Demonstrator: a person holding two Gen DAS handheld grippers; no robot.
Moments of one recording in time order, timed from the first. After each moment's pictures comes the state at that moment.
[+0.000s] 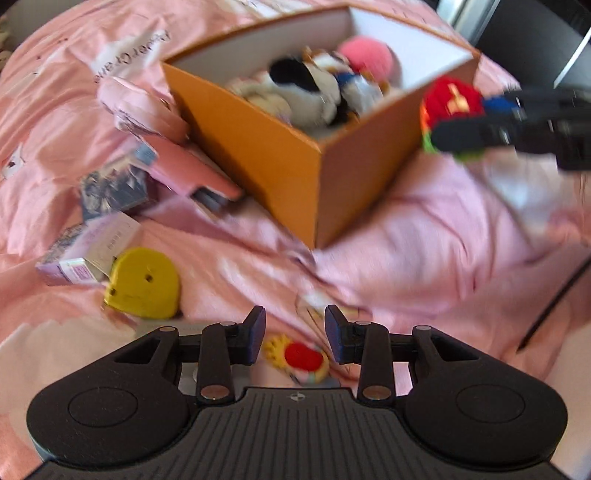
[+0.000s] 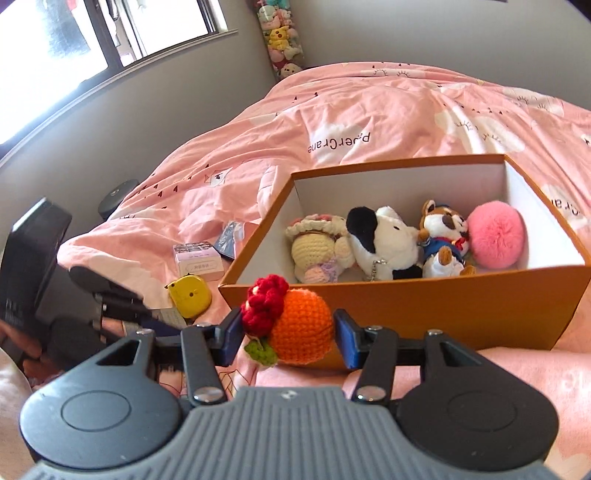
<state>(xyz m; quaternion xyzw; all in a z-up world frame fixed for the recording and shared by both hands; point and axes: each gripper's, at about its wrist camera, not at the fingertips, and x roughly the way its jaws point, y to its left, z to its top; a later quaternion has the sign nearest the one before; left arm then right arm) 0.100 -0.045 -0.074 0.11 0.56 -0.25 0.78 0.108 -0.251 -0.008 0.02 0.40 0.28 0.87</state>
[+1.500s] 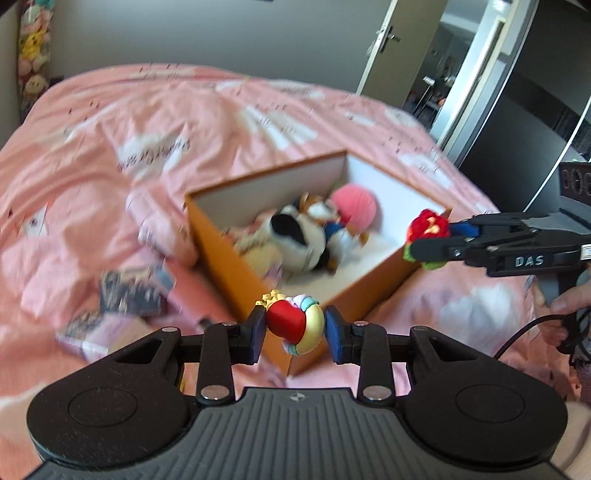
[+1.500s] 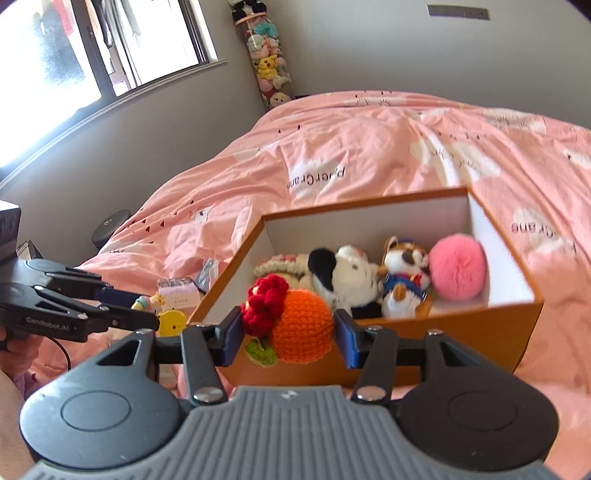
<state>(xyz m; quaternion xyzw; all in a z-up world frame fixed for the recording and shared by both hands) 0.122 -0.032 0.010 -0.02 0.41 -0.27 0.87 0.131 -0.291 0.025 0.01 0.35 0.28 0.89</state>
